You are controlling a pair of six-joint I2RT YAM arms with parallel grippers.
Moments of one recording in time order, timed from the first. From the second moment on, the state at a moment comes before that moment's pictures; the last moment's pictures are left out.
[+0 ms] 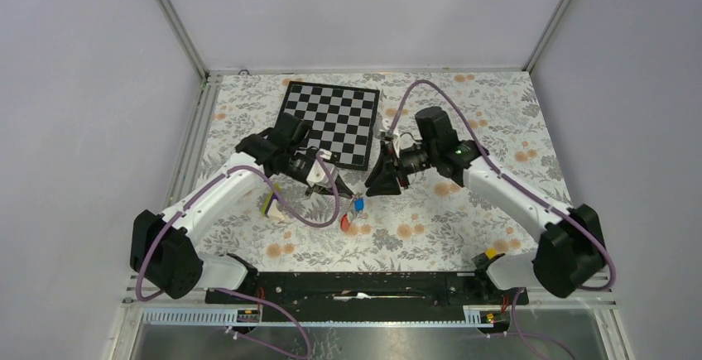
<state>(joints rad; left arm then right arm) -0.53 1.33 1.09 -0.82 1.19 1.25 0.57 1.39 1.02 -0.31 -1.13 -0.23</state>
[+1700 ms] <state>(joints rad) -0.56 1.38 1.12 -0.21 1.14 0.23 0.55 1.25 1.11 -0.46 -0.91 -0.36</state>
